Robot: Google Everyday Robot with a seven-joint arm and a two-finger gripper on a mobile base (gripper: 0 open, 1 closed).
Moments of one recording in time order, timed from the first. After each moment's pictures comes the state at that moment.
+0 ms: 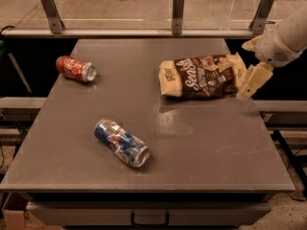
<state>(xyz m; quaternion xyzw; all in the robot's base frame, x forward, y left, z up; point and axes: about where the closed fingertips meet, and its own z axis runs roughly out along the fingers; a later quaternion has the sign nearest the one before) 0.617 -0.258 0.879 -0.59 0.76 0.03 0.26</state>
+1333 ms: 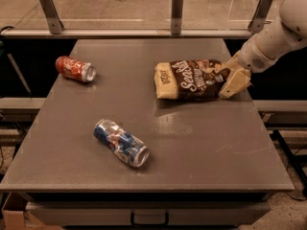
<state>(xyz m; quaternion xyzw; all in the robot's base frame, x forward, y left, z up) 0.654 -0.244 0.833 -0.57 0.78 0.04 0.25</state>
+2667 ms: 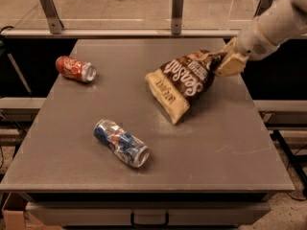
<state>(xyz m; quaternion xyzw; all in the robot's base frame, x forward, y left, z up) 0.630 -0.206 0.889 -0.58 0.76 0.08 0.29</state>
